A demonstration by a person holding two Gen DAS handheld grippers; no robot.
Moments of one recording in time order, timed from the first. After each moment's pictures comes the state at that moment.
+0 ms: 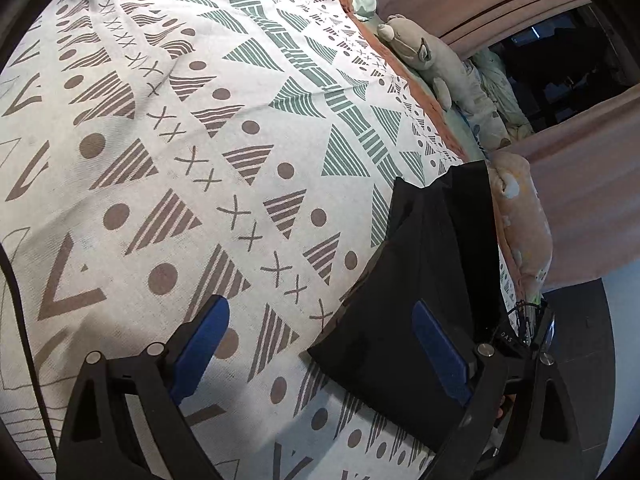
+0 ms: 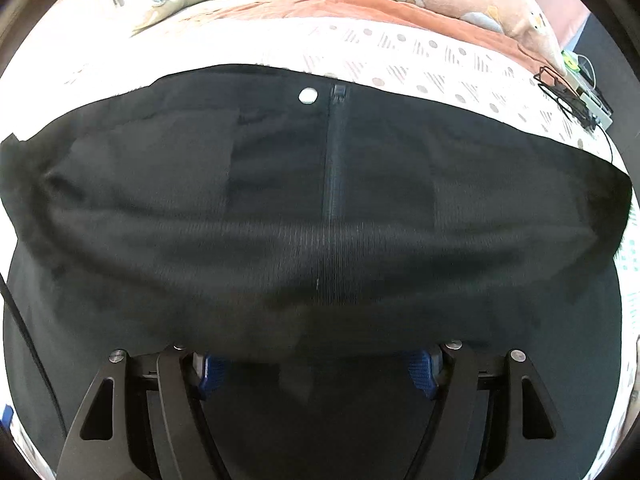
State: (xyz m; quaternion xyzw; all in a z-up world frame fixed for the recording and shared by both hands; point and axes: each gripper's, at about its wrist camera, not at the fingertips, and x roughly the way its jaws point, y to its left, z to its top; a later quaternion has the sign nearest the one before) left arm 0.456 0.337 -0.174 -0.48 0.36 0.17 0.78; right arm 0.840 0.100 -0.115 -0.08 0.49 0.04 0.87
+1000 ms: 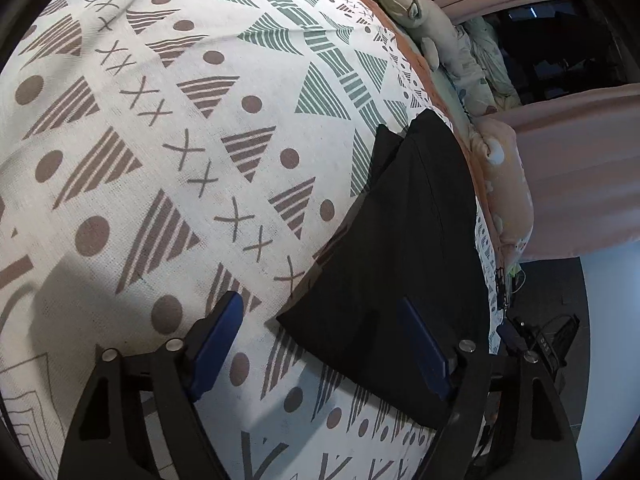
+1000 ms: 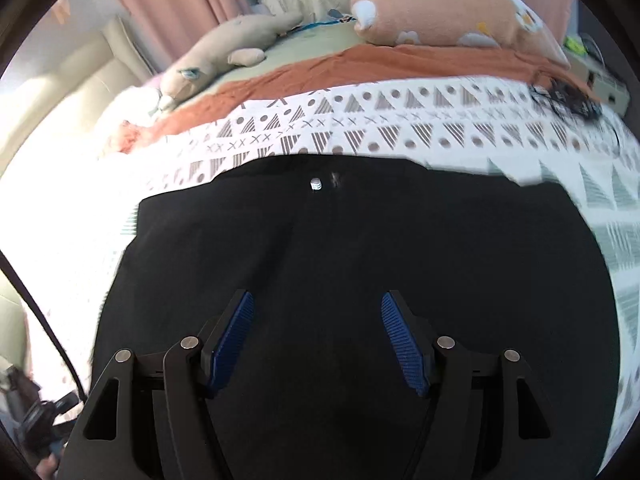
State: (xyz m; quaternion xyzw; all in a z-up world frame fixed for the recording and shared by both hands) left arm 0.475 0.321 -0.196 -0.51 0.40 0.09 0.76; right arm 0.793 0.023 -0.076 0.04 0.43 0.14 0.89
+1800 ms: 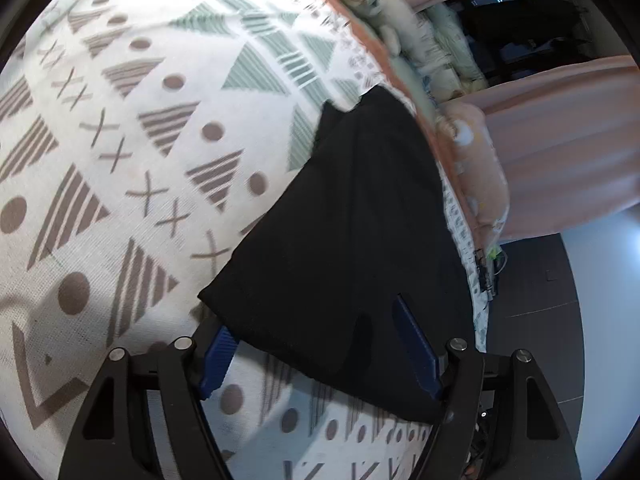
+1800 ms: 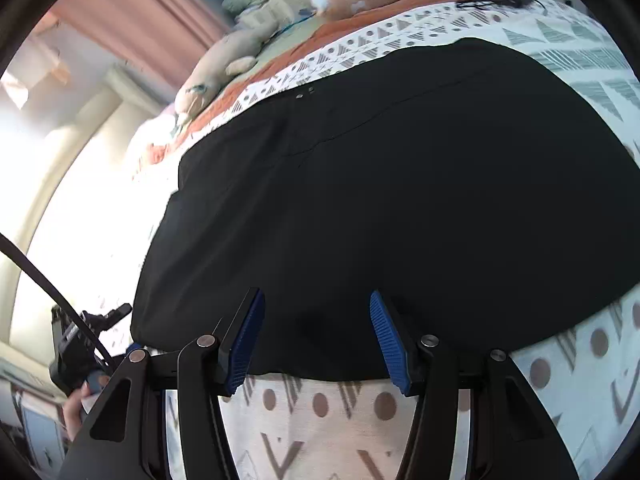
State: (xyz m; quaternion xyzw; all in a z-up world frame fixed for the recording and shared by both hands) left arm 0.490 0.287 -0.184 -0.49 0.36 0.03 0.79; right arm 0.630 -0.076 -0.102 0.18 0.43 0.16 0.87
